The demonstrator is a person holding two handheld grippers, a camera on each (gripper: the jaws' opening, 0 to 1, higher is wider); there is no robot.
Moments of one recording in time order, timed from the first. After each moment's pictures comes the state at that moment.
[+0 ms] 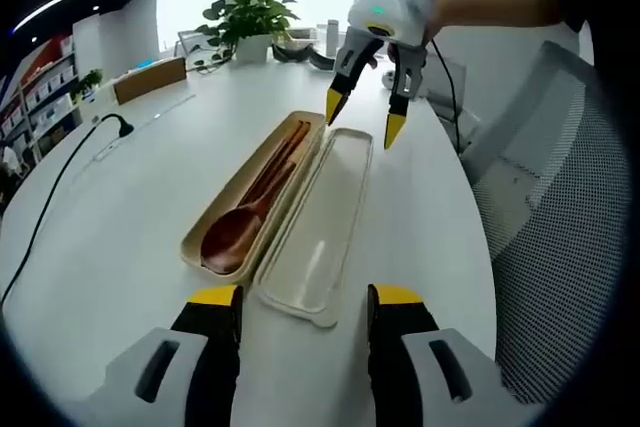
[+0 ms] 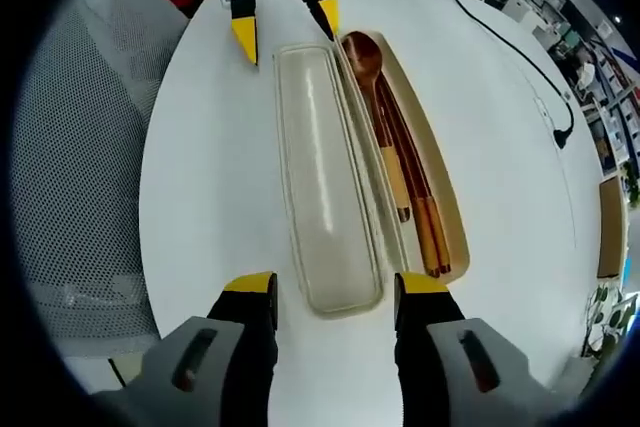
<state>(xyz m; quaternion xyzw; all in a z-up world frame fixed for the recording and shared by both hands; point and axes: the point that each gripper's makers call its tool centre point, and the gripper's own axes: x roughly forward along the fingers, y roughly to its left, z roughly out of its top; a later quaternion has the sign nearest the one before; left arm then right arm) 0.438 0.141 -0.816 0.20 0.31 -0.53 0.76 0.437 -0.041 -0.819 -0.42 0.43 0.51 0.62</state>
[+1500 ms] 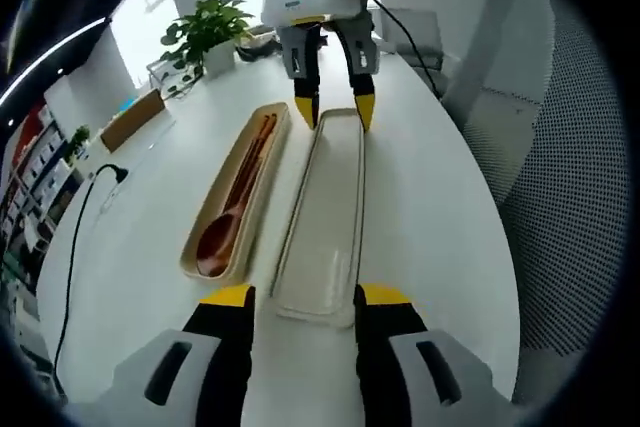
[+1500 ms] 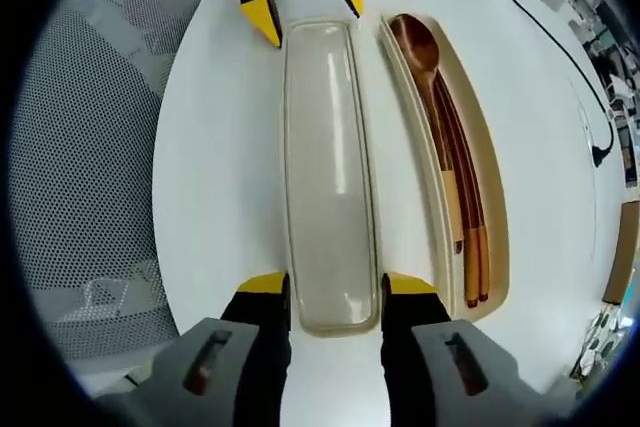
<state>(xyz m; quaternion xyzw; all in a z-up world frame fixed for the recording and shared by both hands) 0.418 0.152 -0.813 0.36 0.23 -0.54 0.73 0.415 -0.021 -0.832 -0.45 0.48 0.52 0.55</state>
